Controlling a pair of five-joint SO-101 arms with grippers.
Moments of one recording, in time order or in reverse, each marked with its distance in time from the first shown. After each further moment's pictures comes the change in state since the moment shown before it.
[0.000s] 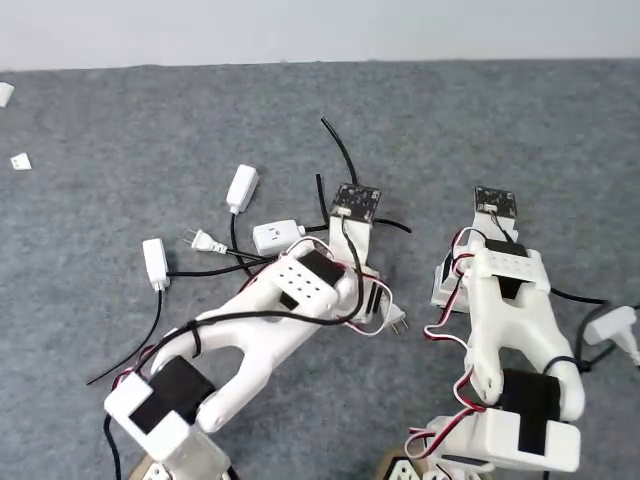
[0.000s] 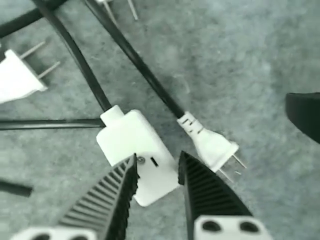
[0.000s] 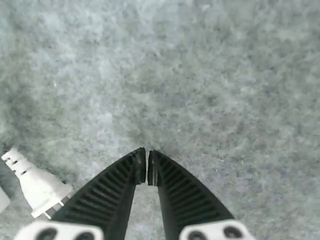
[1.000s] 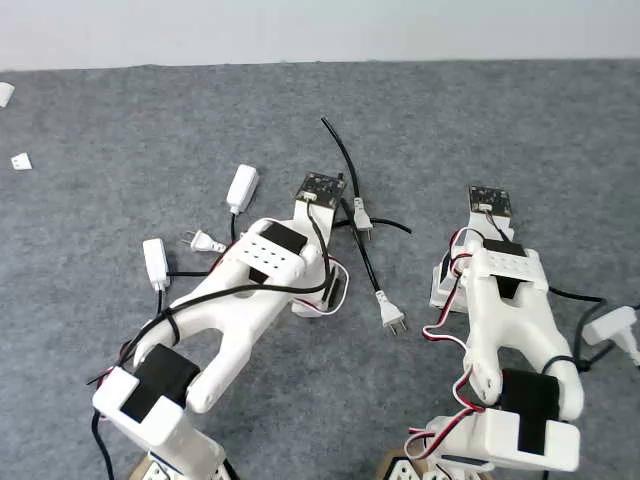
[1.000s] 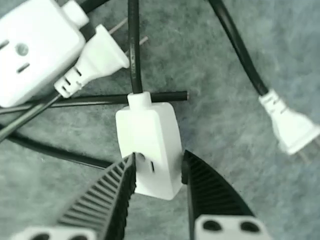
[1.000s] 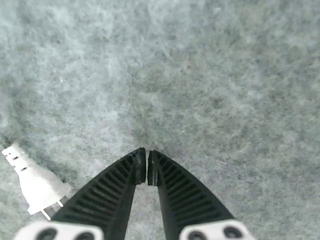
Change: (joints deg) left arm -10.5 1.8 -2.4 11.9 -12.7; right arm -0.6 0.0 0.0 0.0 2.1
